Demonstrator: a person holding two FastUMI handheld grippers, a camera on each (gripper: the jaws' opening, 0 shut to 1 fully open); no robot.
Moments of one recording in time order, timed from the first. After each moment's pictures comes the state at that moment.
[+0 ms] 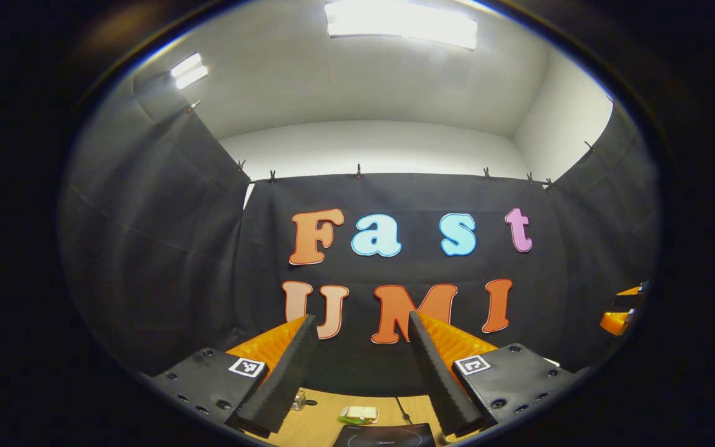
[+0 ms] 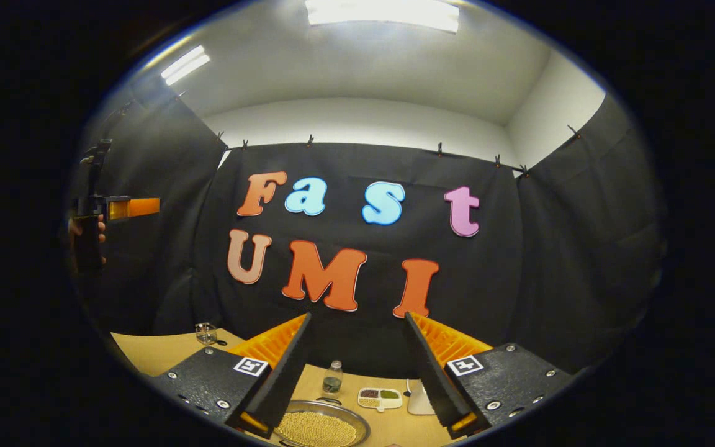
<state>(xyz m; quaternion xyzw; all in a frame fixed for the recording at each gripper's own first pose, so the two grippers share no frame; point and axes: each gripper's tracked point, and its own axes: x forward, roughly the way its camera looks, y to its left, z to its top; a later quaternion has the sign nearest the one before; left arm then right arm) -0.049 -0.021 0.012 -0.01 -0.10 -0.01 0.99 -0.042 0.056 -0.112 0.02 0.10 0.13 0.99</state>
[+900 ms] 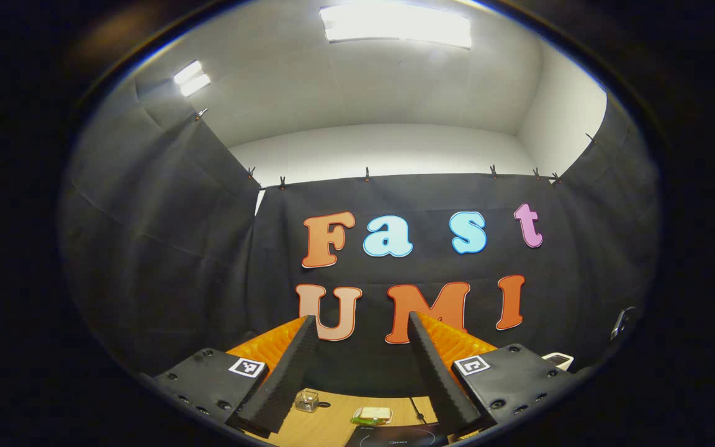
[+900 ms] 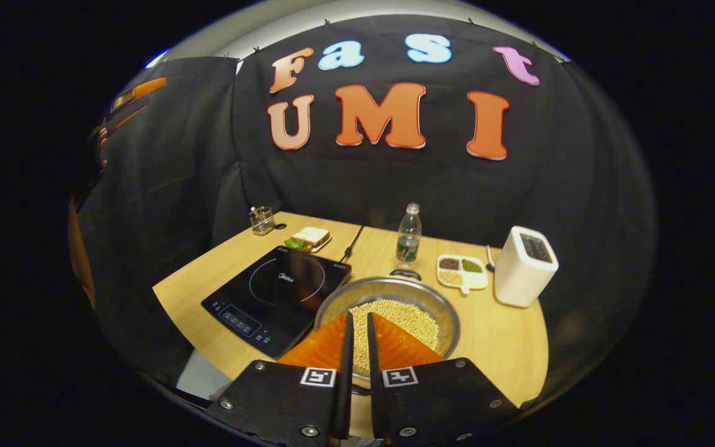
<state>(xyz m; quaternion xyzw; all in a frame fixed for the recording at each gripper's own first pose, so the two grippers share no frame) -0.056 -0.007 -0.007 0.00 -0.11 0.02 0.99 -0.153 0.147 -0.351 0.06 0.44 0.26 0.86</state>
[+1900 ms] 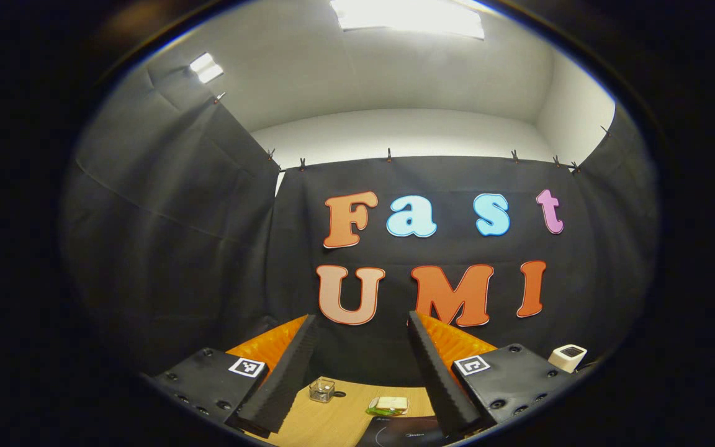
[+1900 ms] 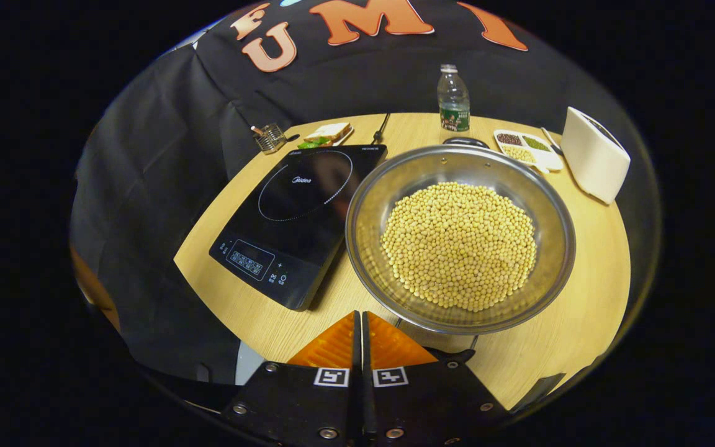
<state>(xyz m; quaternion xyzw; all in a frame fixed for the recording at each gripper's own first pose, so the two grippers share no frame) -0.043 0.038 -0.052 0.00 -0.07 0.06 1.00 -0.248 0.220 -0.464 0.11 0.63 0.30 0.70</state>
